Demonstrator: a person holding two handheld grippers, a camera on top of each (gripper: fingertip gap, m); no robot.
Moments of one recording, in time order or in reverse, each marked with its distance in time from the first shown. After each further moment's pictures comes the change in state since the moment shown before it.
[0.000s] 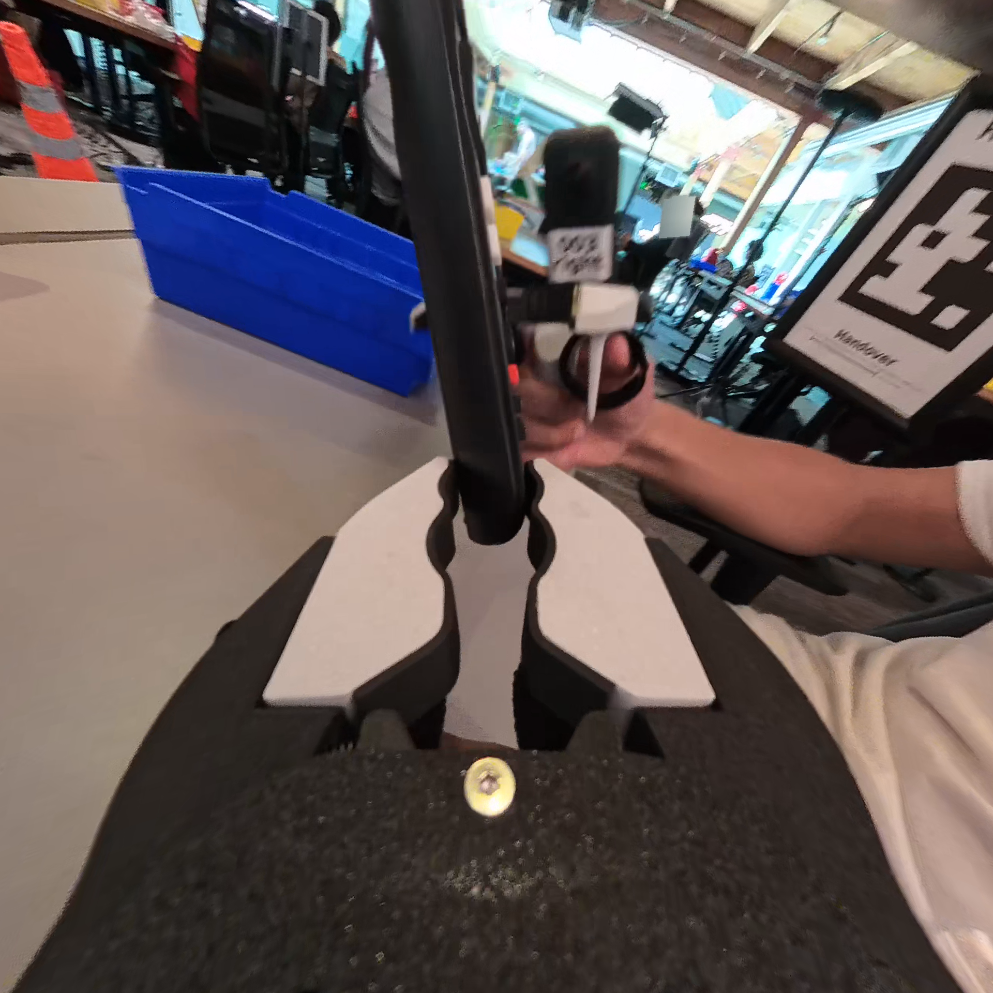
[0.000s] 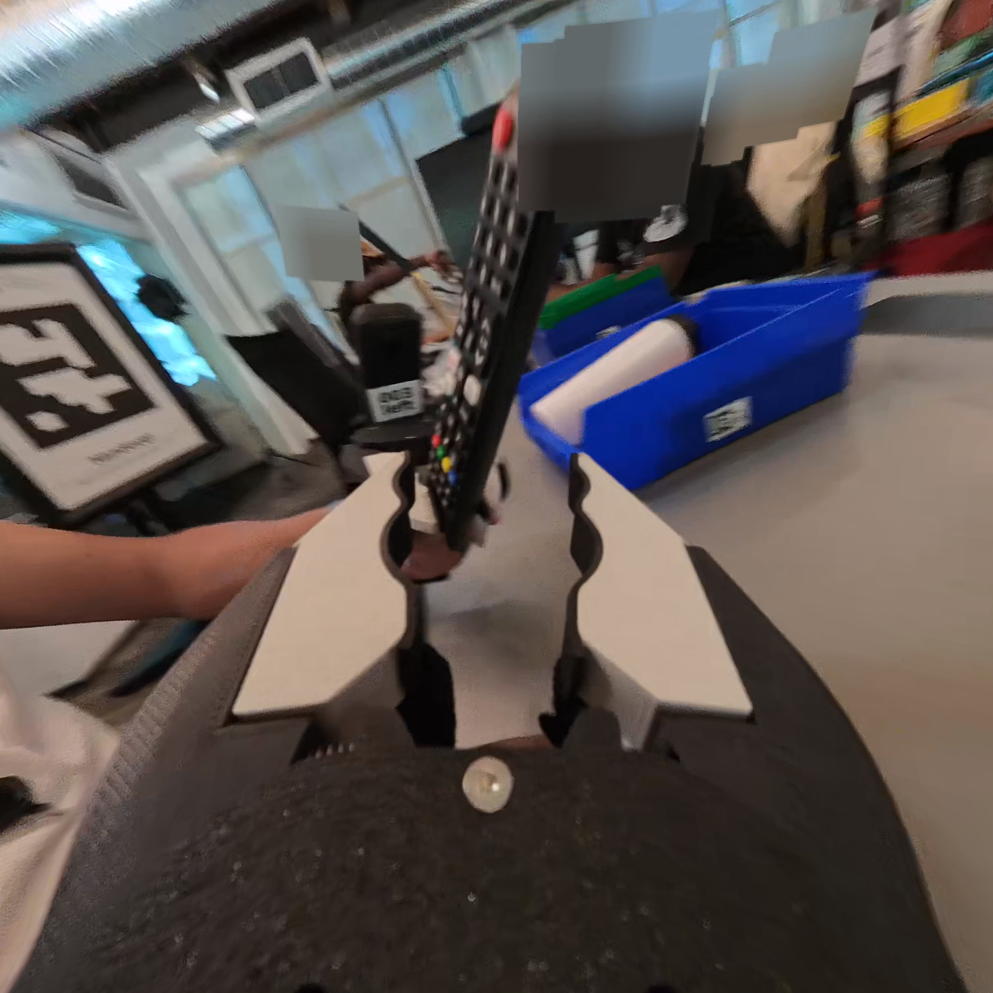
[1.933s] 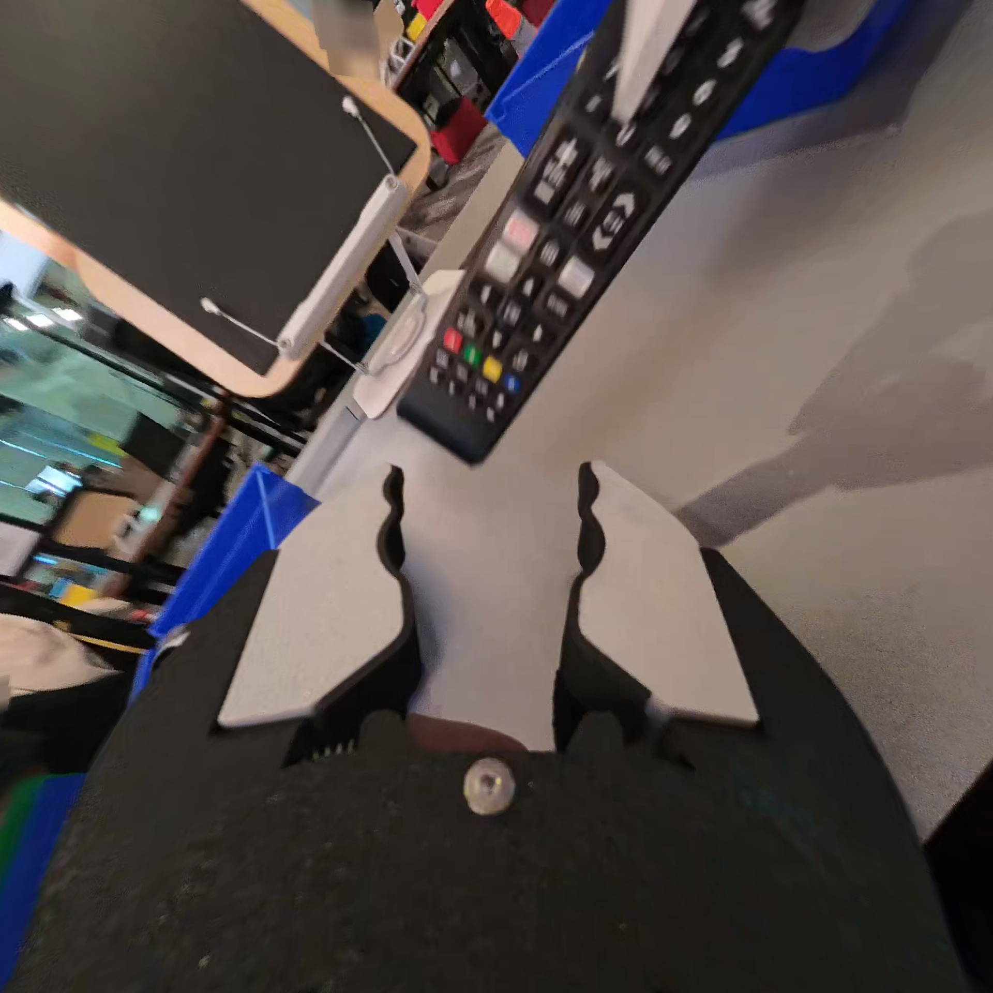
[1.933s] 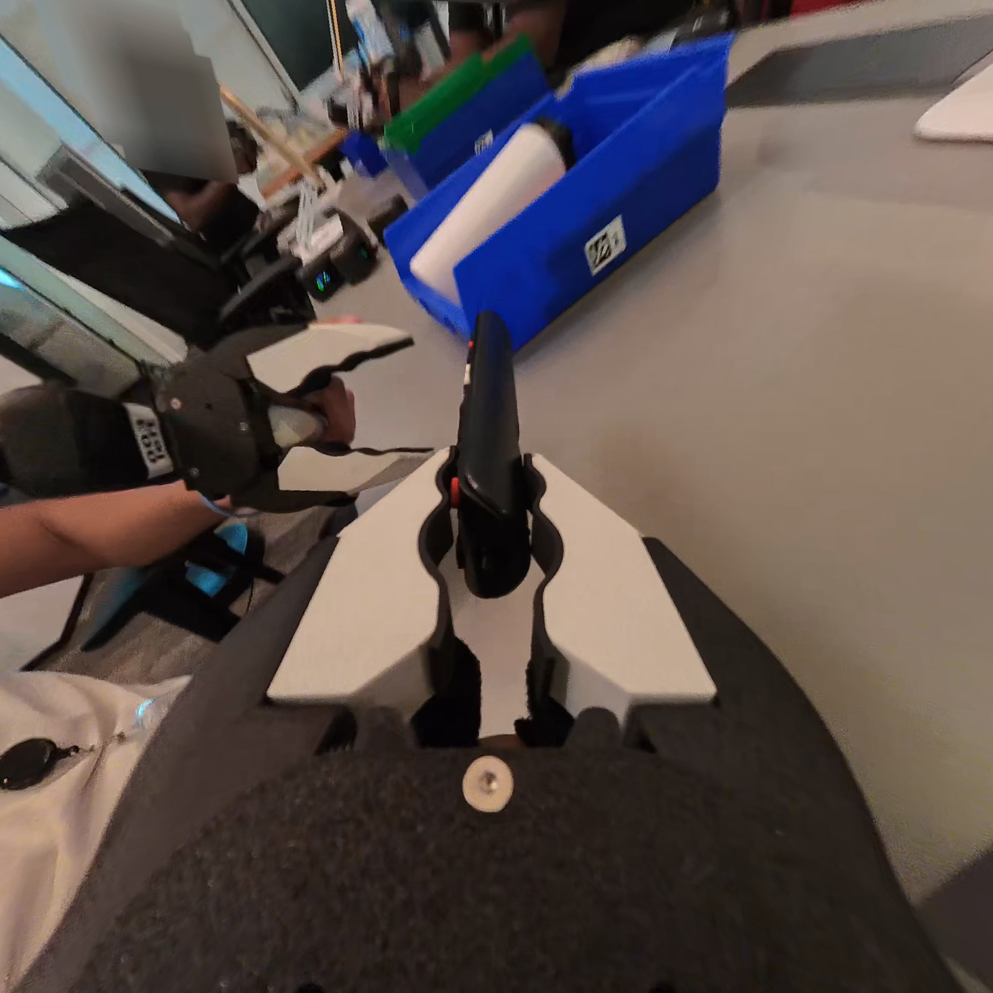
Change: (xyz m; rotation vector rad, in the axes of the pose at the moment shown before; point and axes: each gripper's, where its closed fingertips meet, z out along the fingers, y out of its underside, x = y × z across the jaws) left arm -0.059 0.014 -0.015 -0.397 -0.899 0.869; right arm 0.049 0.029 -0.036 -0.337 0.233 0.123
